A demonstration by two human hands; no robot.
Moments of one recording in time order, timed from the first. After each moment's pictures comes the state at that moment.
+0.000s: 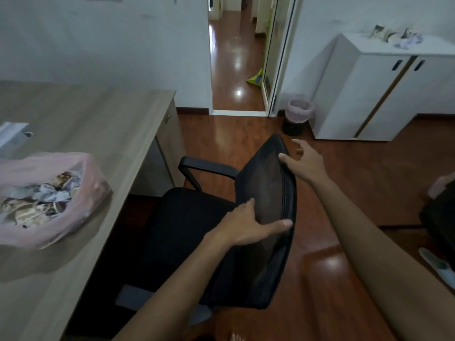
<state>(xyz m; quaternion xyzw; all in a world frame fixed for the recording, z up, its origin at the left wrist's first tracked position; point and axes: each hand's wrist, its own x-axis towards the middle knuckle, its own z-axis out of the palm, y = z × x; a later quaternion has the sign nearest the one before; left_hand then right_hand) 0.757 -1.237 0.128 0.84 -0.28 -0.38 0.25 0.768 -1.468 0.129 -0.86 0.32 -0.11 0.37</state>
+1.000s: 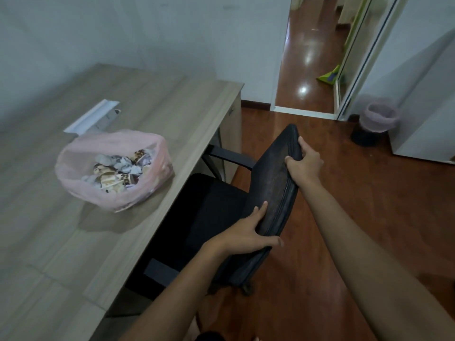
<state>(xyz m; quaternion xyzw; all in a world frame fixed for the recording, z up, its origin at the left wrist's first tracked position) 0.806 -1.139 0.079 0.80 -0.18 -0.43 0.38 0.886 -1.346 0.085 -0.81 0.27 -0.17 0.50</state>
